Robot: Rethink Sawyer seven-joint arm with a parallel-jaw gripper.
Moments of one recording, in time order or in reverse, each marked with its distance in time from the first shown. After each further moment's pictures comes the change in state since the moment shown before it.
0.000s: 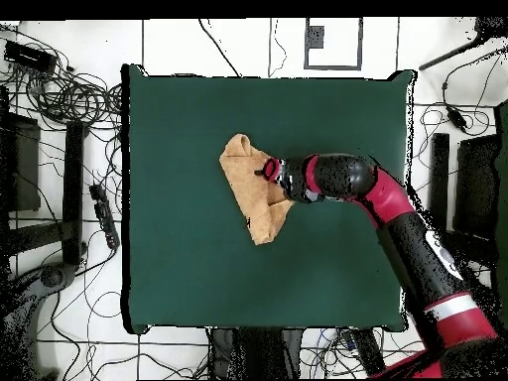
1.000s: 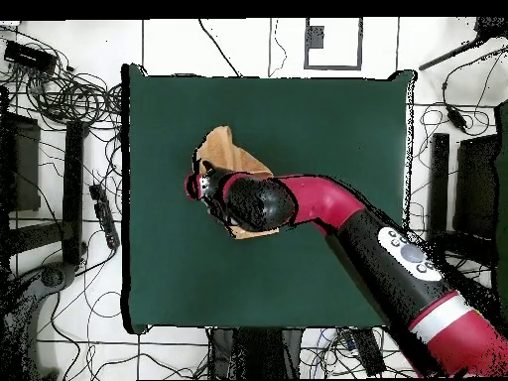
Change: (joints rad) arm 0.196 -0.364 -0.005 0.357 0.022 -0.423 0.008
